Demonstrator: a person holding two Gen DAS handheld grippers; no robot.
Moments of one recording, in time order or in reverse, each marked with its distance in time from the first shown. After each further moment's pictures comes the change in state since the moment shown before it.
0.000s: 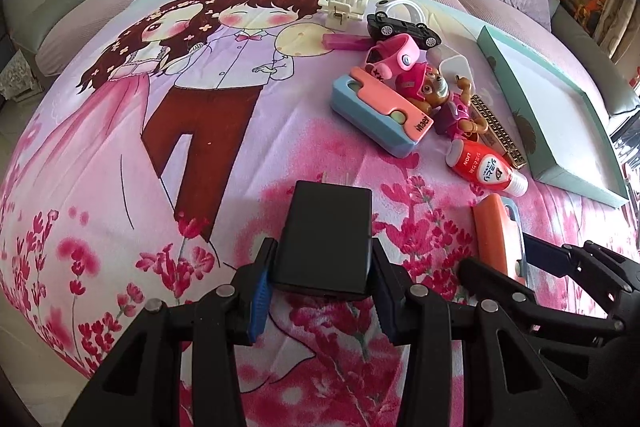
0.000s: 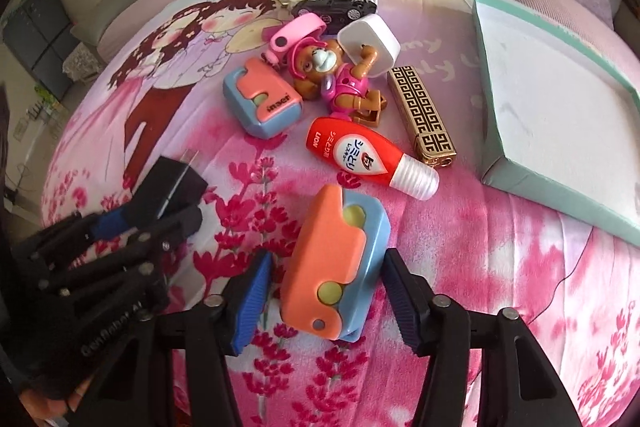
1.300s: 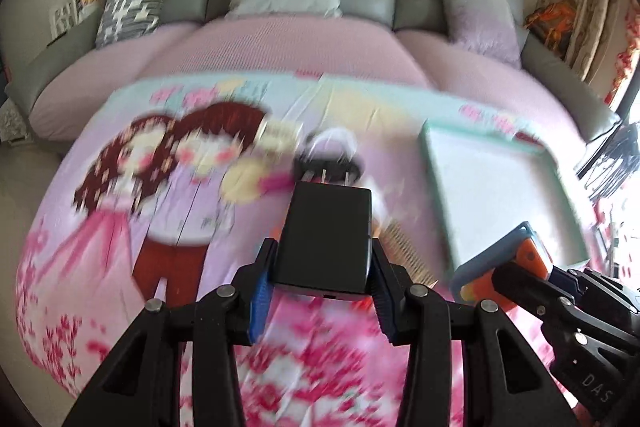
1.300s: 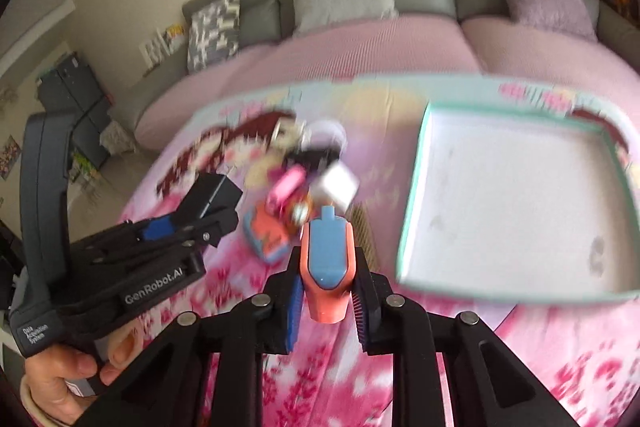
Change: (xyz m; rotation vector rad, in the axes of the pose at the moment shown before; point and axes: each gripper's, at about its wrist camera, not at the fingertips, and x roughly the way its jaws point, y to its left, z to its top) left arm -0.068 -0.068 0.088 0.067 -0.207 -0.046; right arm -0.110 -0.078 0.050 0.105 -0.323 0.137
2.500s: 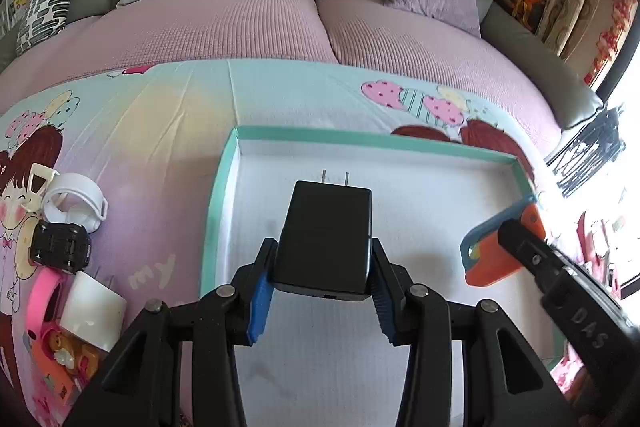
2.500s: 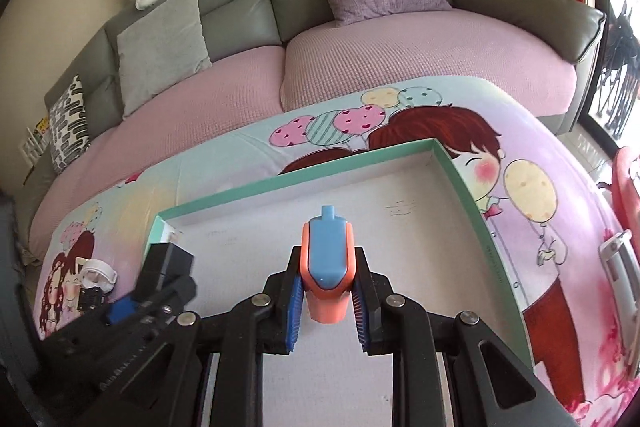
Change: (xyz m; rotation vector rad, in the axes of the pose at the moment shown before) left arm 0.144 -0.174 0.047 0.040 0.114 -0.139; right arm 0.035 -0.204 0.037 0.314 -0.077 -0.332
